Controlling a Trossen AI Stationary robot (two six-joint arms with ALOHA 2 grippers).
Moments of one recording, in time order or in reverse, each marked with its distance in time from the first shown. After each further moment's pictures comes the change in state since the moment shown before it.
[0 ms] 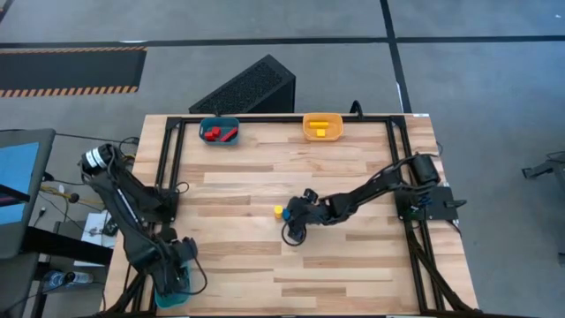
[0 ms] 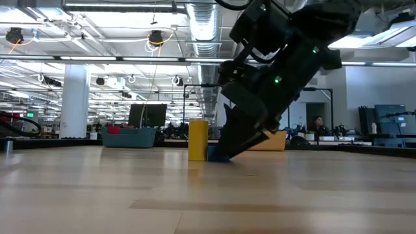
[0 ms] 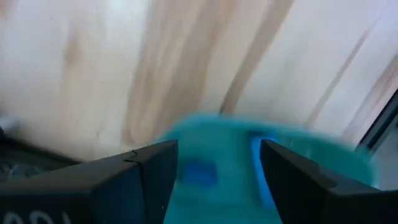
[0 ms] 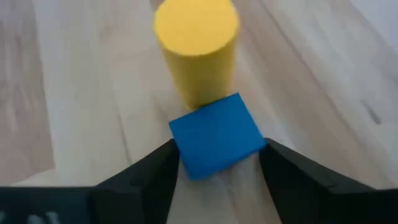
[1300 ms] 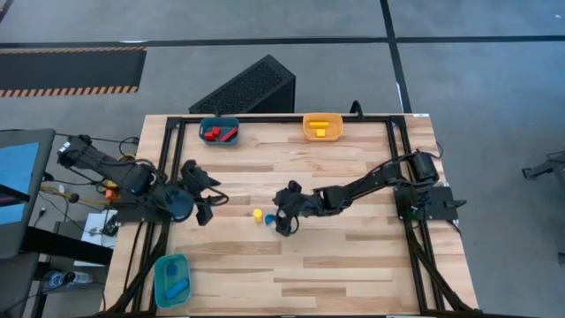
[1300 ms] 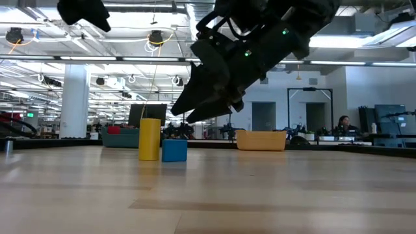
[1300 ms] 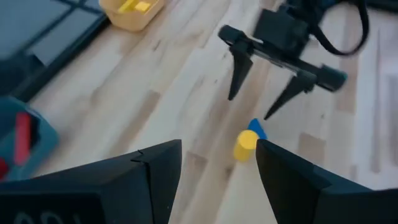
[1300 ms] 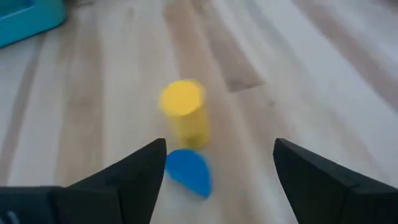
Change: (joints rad) left arm 0.588 -0.478 0.001 0.120 -0.567 0.790; right arm -0.054 0.000 0.108 0.147 -0.061 -0.163
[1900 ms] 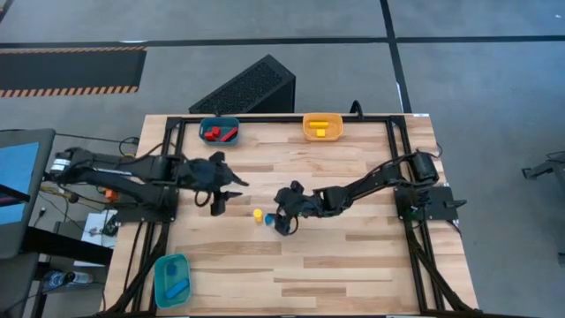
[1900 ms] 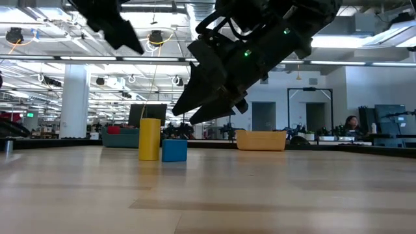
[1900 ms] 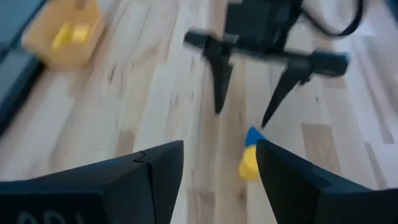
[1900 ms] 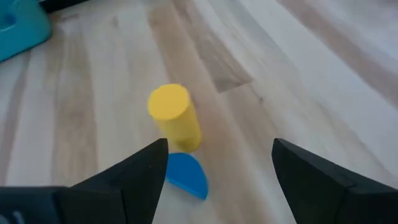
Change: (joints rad) left arm 0.398 0.049 -0.145 0.385 0.468 0.594; right arm 0.007 0.000 -0.001 -0.010 0.052 0.090
